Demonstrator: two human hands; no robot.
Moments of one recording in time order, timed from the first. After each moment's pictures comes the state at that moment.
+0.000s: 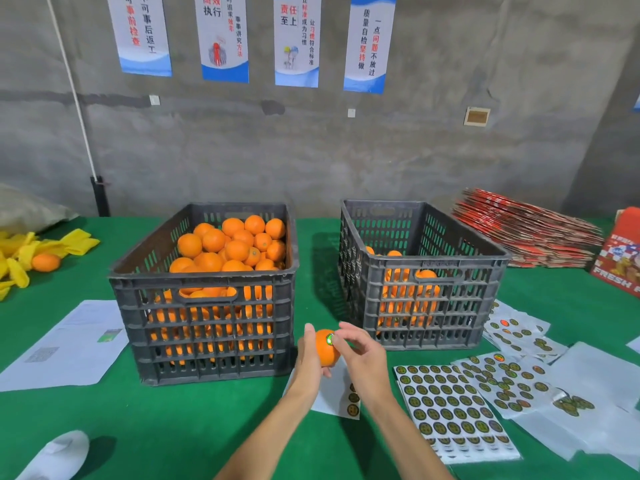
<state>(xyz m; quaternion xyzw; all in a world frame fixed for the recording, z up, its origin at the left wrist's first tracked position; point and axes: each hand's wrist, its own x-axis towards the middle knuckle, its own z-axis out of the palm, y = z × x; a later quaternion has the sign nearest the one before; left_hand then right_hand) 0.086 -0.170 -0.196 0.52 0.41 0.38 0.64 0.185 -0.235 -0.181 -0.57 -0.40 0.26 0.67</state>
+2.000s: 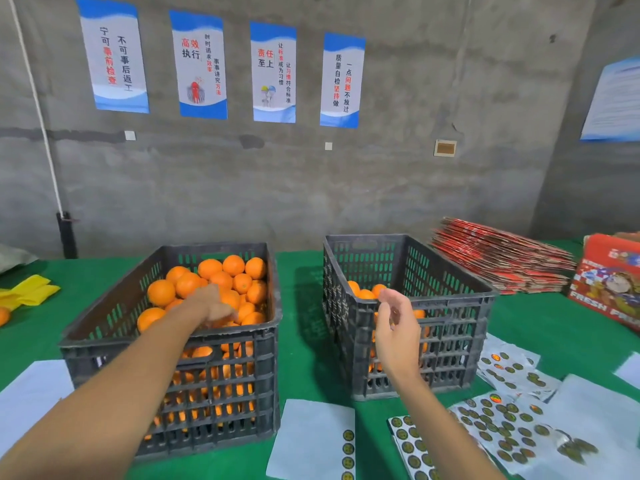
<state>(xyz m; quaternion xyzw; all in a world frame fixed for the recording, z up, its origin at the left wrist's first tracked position) -0.002 0.060 -0.030 0.77 0.61 0.06 0.15 0.270 -0.194 -0.083 -0.61 -0.40 -0.02 0.68</state>
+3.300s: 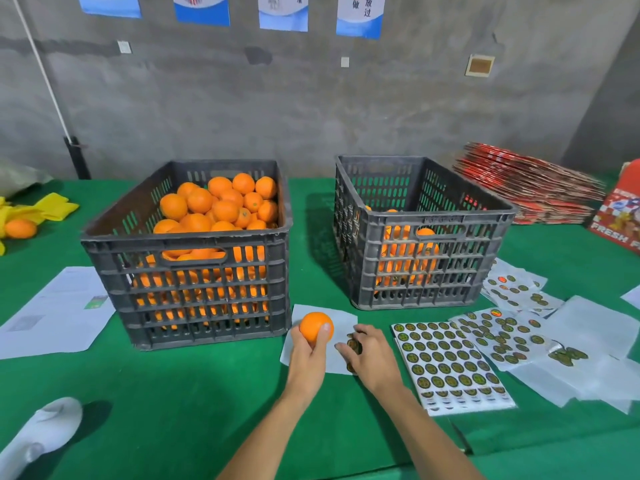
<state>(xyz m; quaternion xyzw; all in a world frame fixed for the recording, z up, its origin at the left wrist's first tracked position) 0.077 -0.192 -0.259 0.61 0.43 0.39 0.55 0.226 -0.242 -0.273 -0.81 -0.51 0.08 0.27</state>
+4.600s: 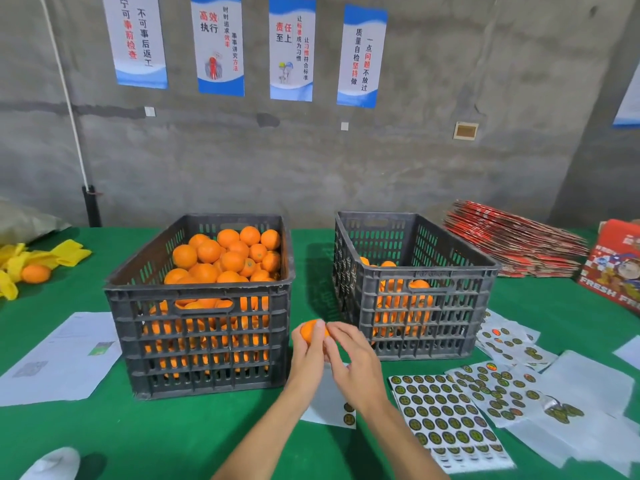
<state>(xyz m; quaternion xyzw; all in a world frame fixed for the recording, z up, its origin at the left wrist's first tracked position) 0.089 -0.167 -0.167 0.54 0.35 0.44 0.63 0.184 -0.236 -0.168 -0.64 -0.59 -0.06 0.49</state>
